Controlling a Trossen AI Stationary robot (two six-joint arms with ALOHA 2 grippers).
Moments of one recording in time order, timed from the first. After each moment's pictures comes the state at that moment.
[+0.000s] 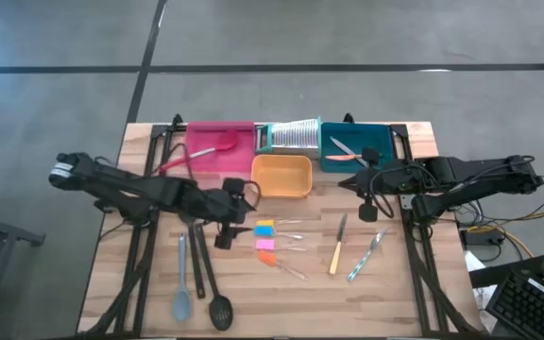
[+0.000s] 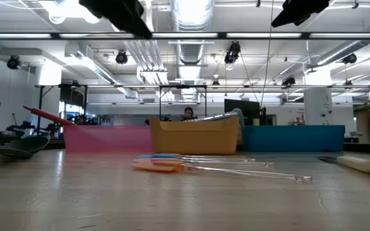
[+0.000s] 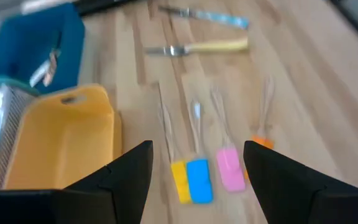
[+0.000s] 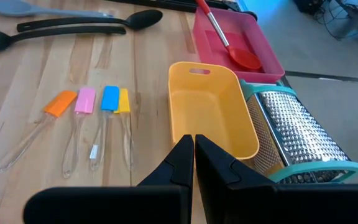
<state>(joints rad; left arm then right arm) -0.21 1.27 1.05 -0.46 -0.16 0.12 0.11 0.90 0.94 -0.65 0.29 -0.02</state>
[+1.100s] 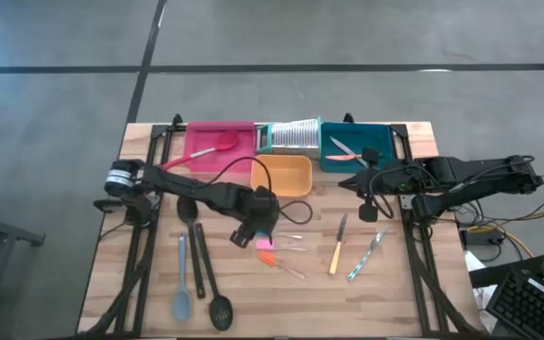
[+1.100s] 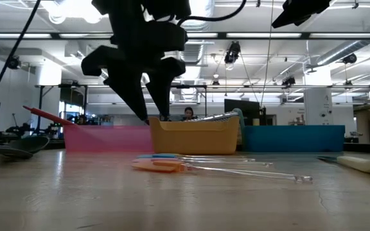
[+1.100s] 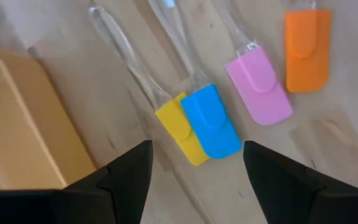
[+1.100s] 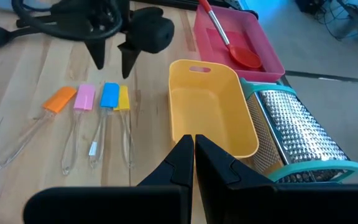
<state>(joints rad) -0.10 1.76 1.31 -0.73 -0.07 0.48 0.11 0.90 0.94 -0.65 0.29 -0.03</state>
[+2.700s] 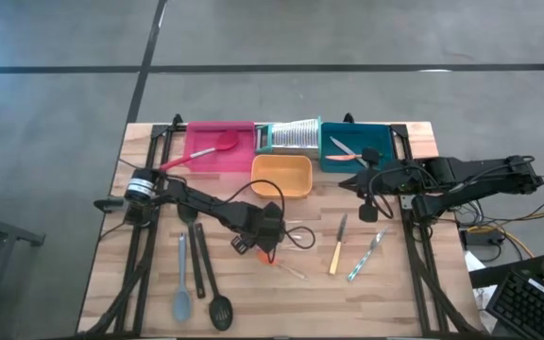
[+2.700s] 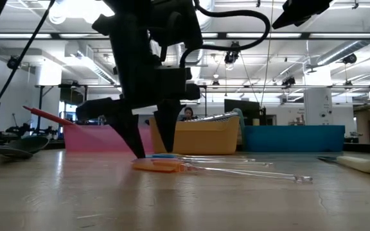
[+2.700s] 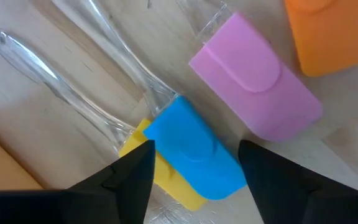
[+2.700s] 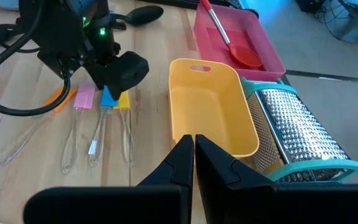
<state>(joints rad) -0.17 1.98 1.31 -0.65 -0.20 0.71 0.11 0.90 0.94 -0.65 0.29 -0.03</state>
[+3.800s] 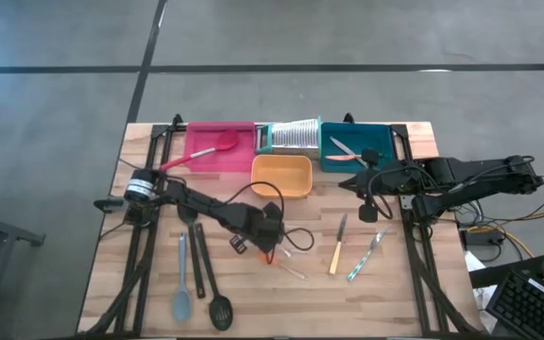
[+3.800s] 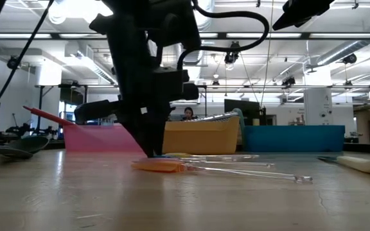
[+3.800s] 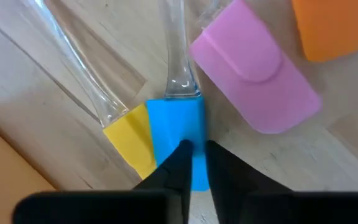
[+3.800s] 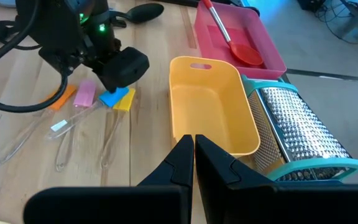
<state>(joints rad) -0.18 1.97 1.31 -0.66 -0.22 0.71 0.11 0.90 0.93 -0.65 0.29 -0.03</state>
